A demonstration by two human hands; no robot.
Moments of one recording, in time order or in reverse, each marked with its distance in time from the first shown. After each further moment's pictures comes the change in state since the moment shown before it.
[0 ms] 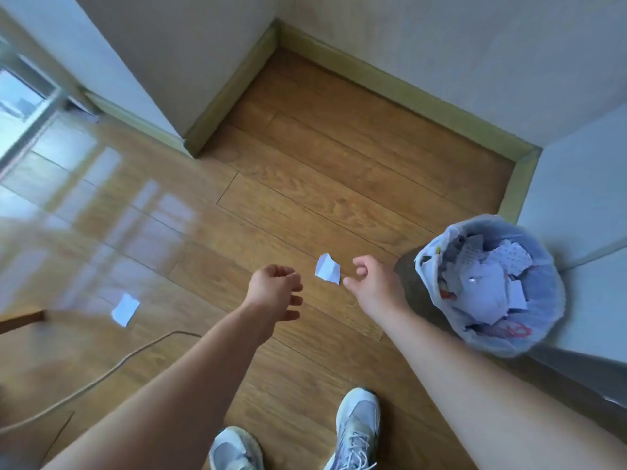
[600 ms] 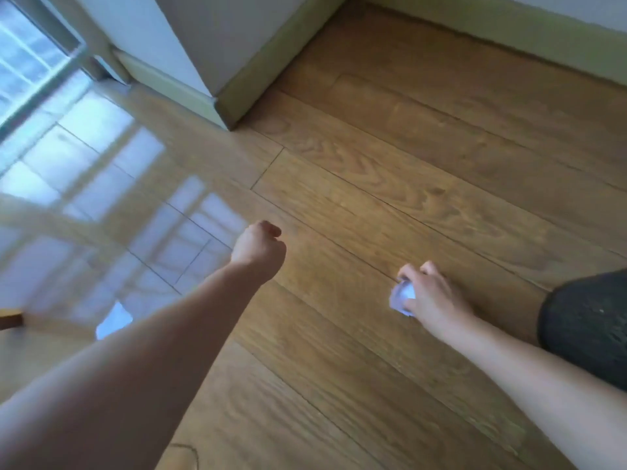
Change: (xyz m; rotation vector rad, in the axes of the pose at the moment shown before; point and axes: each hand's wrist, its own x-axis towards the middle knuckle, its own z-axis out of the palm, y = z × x) left_hand 0.273 -0.046 -0.074 0.577 0.473 0.263; right_hand 0.215 0.100 0.182 -0.403 -0.055 -0.325
